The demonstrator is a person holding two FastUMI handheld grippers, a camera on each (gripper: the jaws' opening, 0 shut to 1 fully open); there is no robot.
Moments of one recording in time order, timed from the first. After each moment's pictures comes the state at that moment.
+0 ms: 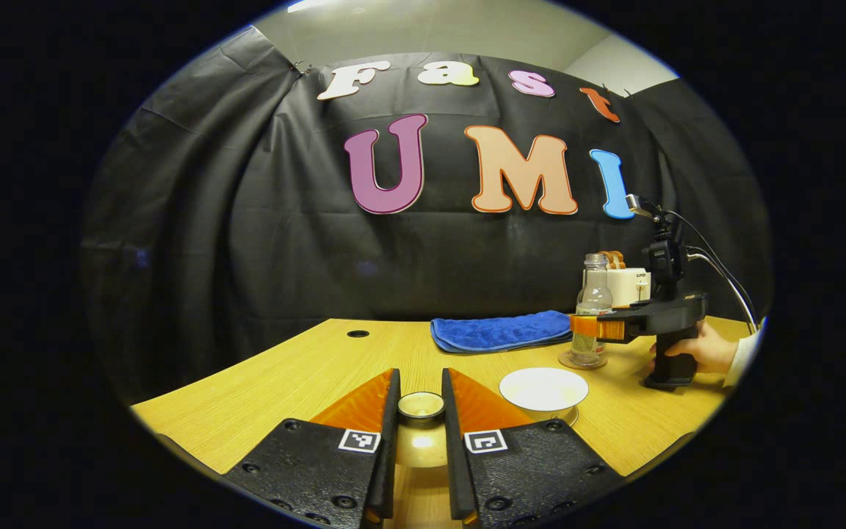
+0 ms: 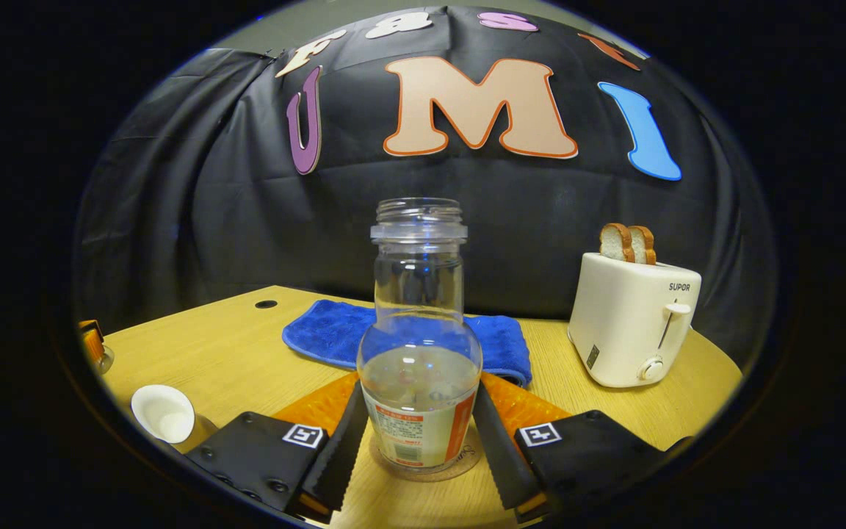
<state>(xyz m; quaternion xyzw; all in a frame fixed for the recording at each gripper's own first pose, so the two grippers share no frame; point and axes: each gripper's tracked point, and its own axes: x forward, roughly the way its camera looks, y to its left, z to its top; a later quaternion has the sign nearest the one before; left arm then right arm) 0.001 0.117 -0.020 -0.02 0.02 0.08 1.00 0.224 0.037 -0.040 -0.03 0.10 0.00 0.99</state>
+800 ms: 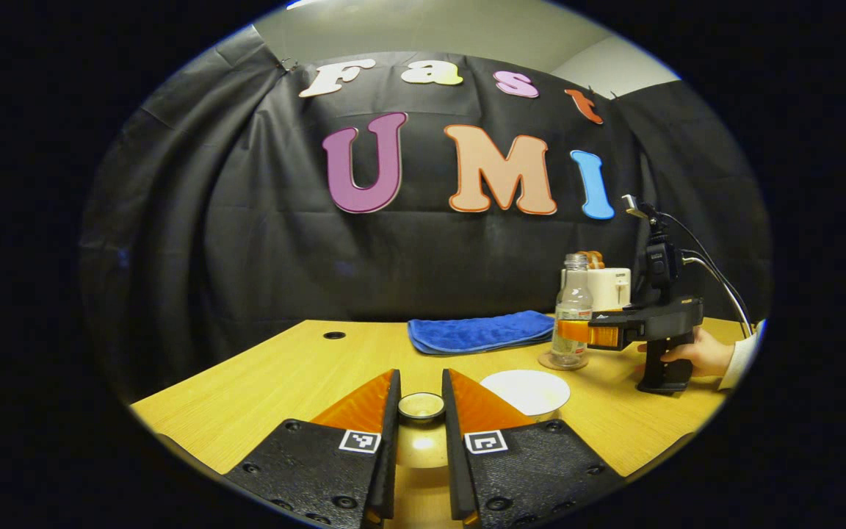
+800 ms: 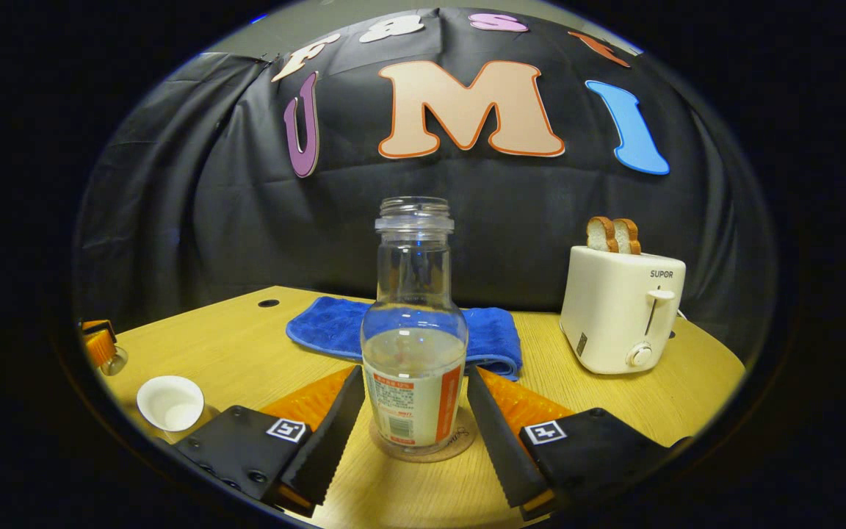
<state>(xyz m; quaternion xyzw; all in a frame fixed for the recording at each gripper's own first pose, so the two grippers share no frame) 0.023 0.084 -0.020 -0.02 0.02 0.01 1.00 0.196 0.028 -0.041 -0.02 0.10 0.00 0.99</state>
